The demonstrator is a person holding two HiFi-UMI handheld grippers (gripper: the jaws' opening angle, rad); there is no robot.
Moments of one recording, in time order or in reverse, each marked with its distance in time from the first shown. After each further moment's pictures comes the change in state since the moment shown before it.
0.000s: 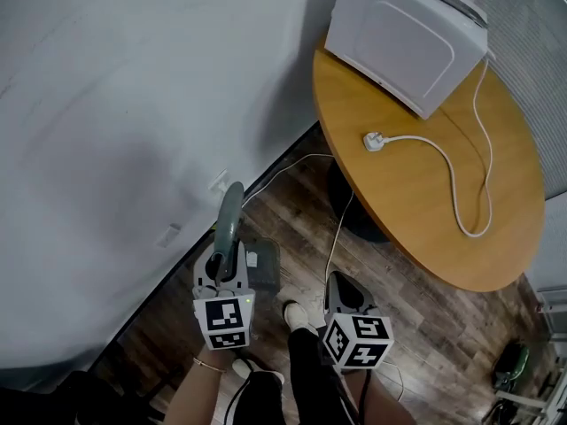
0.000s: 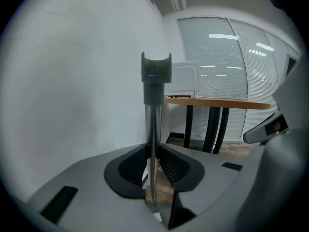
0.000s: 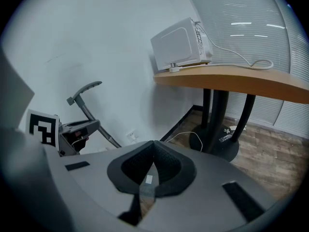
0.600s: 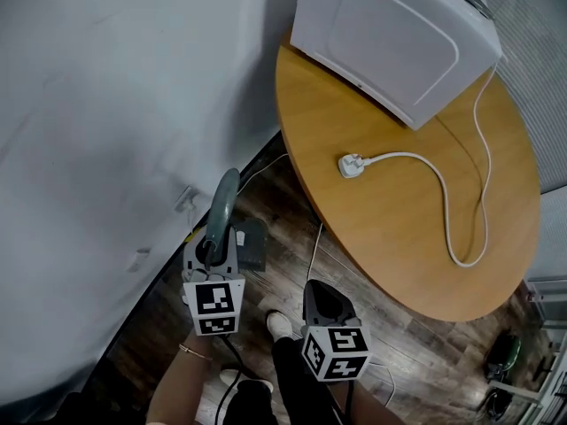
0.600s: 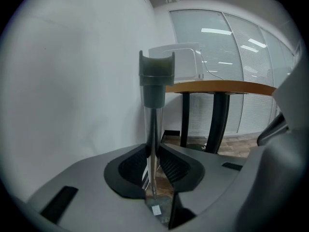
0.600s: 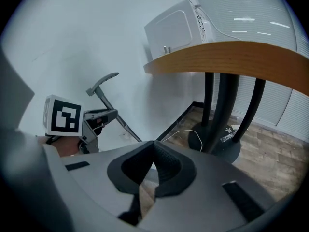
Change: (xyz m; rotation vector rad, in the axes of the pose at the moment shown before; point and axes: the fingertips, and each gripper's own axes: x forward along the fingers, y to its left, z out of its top) left arm 0.118 -0.027 0.015 0.072 0.031 -0.088; right arm 0.052 -0.022 0.016 -0.009 0.062 -0.003
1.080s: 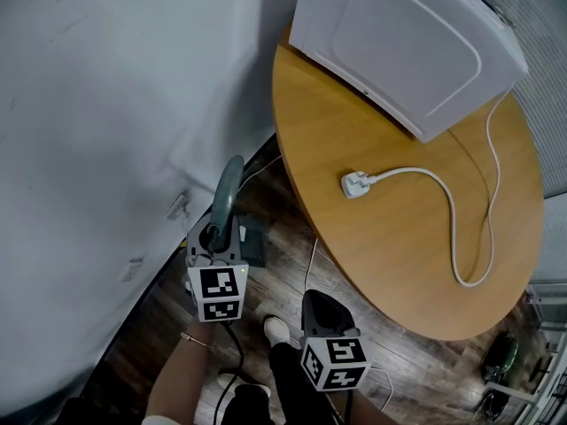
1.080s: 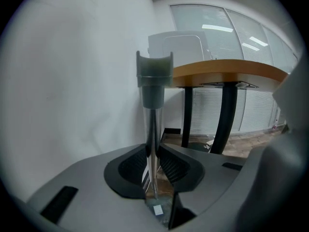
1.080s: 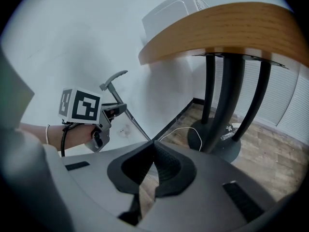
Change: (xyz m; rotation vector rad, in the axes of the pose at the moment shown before) left arm 0.066 0.000 -0.004 0.001 0.037 -0.017; right arm 0.021 -0.012 -0.003 -0.005 0.053 -0.007
